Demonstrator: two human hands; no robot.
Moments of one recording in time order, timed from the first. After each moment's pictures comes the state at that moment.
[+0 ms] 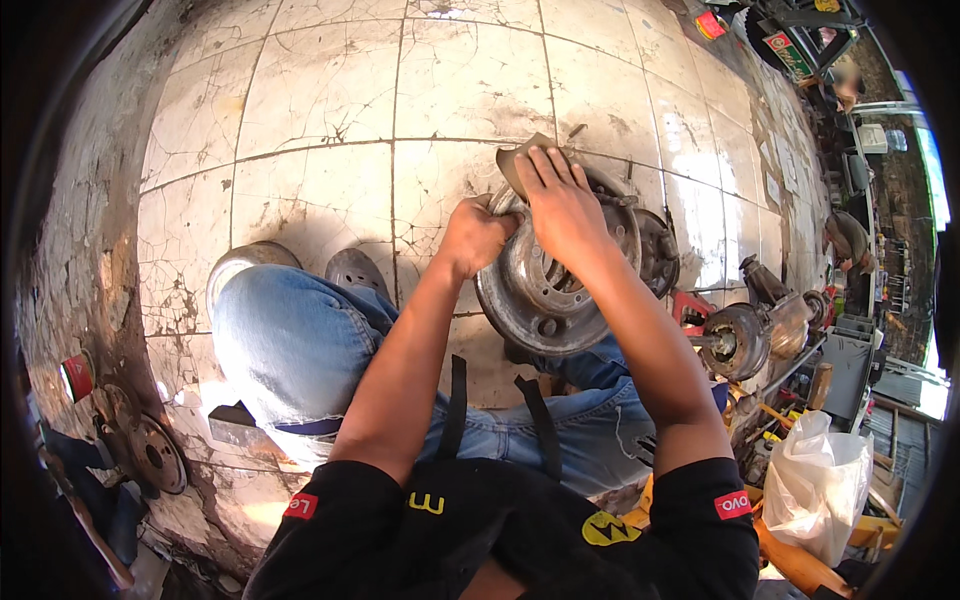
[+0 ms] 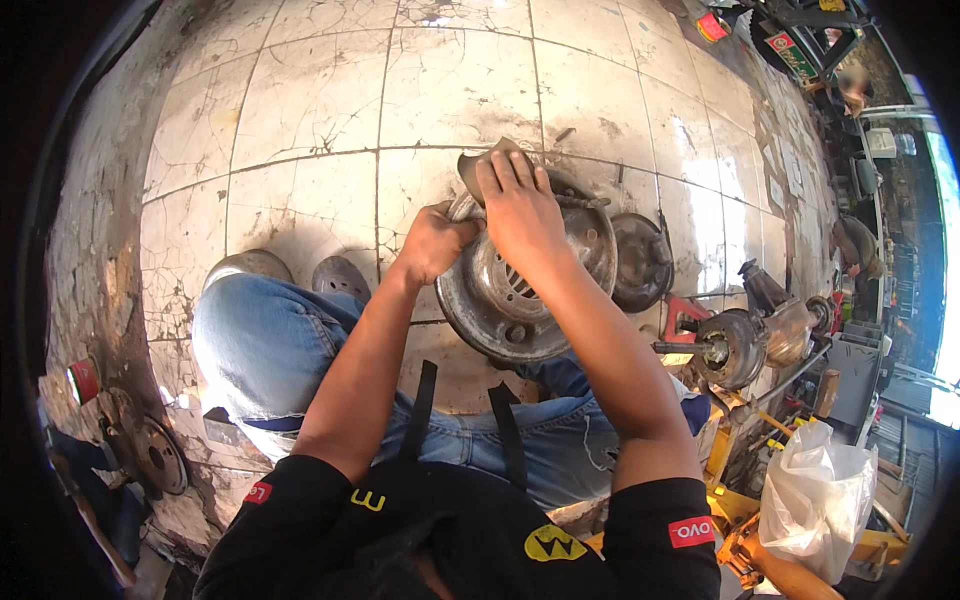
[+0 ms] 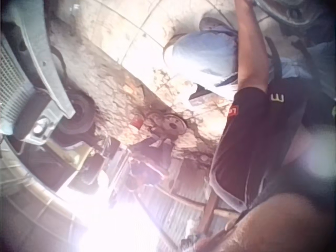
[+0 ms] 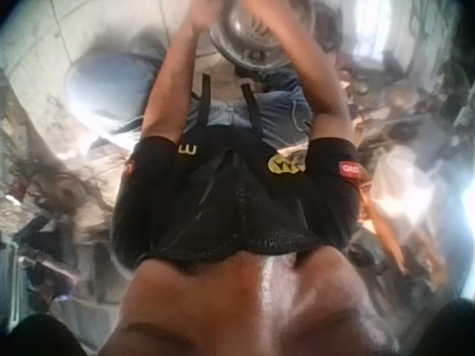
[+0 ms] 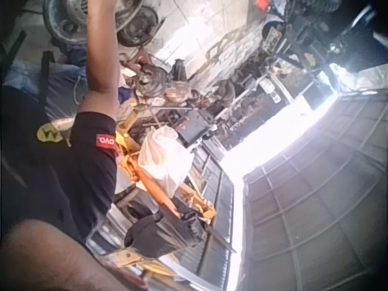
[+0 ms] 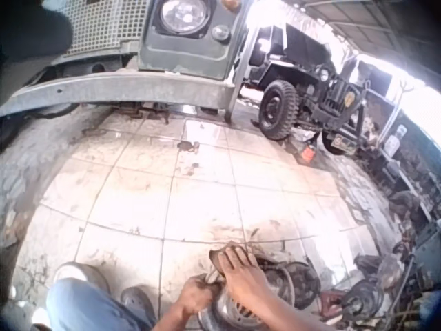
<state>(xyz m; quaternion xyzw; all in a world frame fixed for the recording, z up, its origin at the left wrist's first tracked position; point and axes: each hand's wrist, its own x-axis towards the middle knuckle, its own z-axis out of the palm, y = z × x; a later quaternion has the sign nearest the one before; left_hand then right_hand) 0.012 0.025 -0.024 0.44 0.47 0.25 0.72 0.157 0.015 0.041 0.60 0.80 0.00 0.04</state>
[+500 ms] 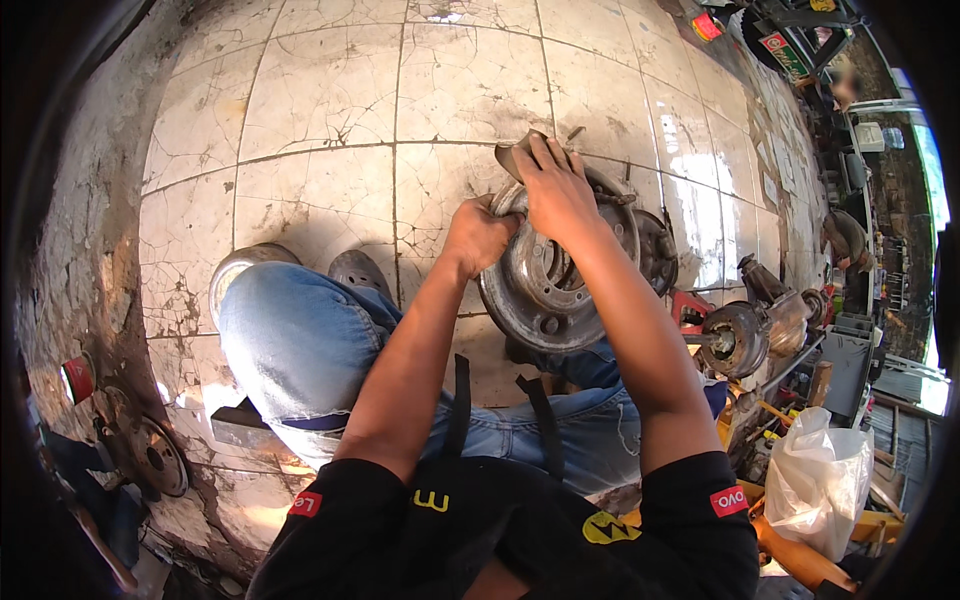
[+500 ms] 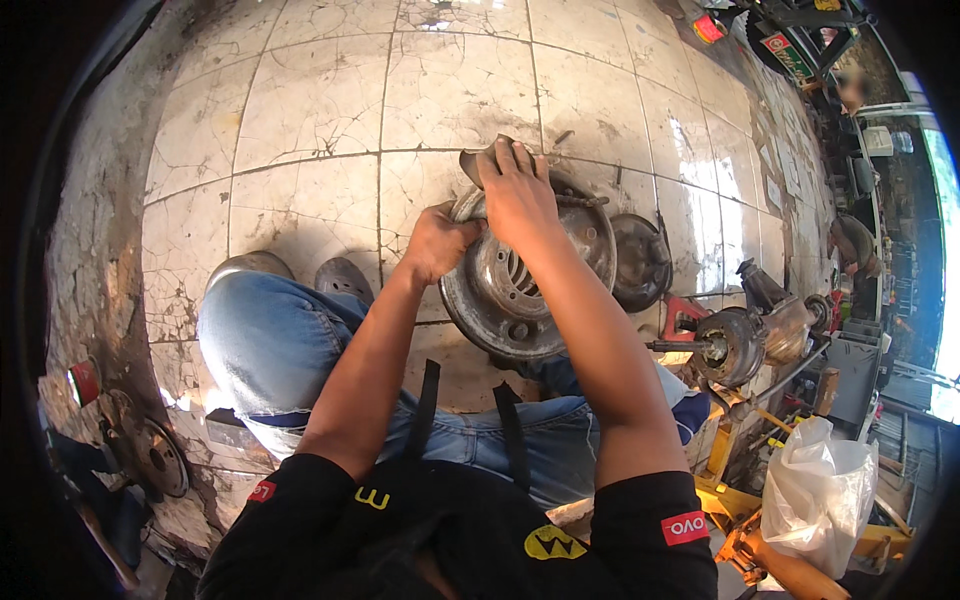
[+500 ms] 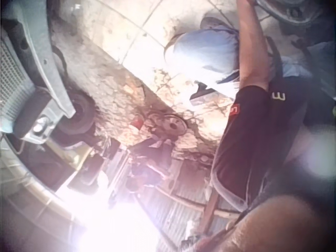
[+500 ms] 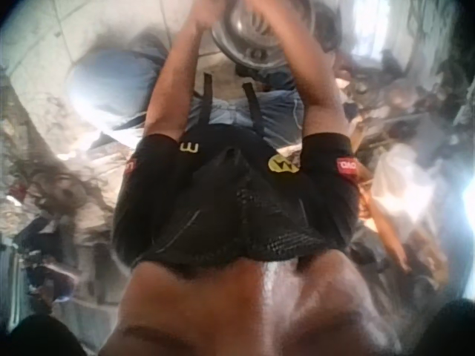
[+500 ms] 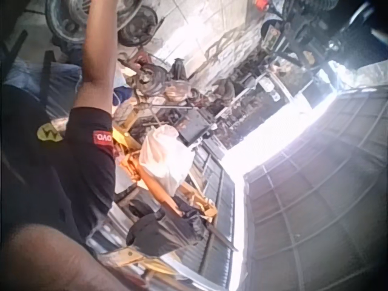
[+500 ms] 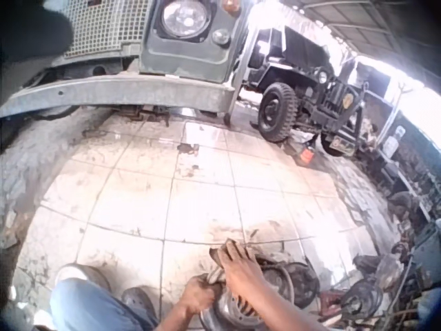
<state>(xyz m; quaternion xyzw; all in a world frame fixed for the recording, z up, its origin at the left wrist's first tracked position) 0.012 0.024 -0.031 0.45 0.49 0.29 0.69 0.152 0.037 0.029 0.64 0.77 -0.02 0.08</state>
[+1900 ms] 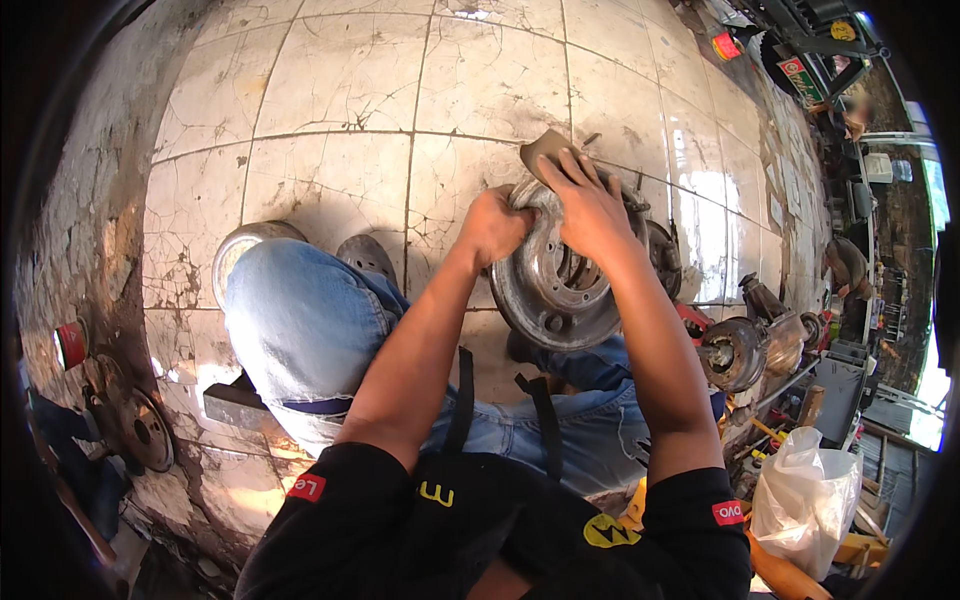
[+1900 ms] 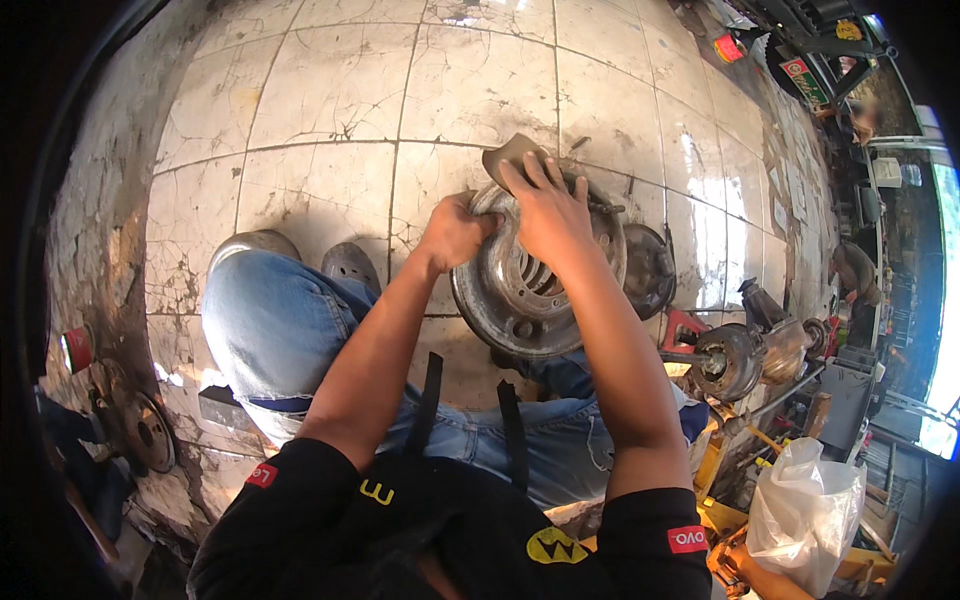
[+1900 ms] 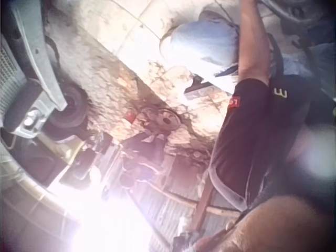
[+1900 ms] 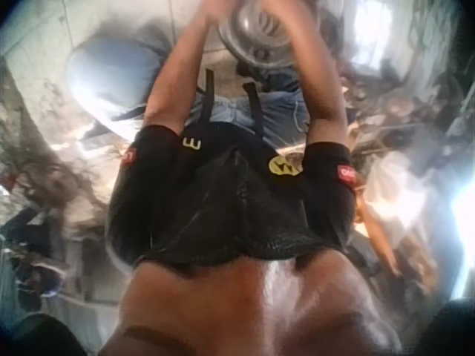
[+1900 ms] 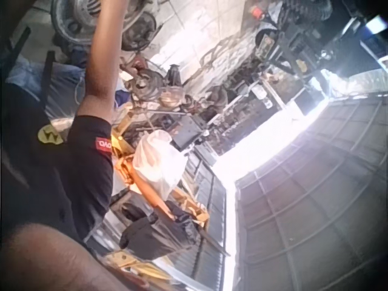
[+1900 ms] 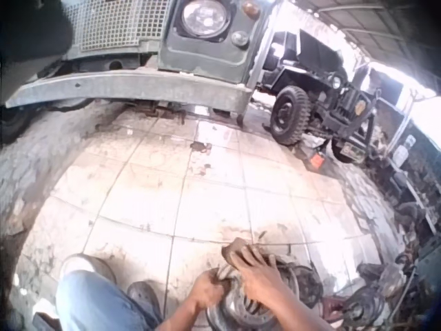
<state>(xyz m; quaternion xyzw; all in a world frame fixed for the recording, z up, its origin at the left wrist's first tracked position) 0.005 0.024 -0.018 0.51 0.49 0.27 0.65 0.149 0.017 0.064 0.66 0.73 -0.10 0.12</state>
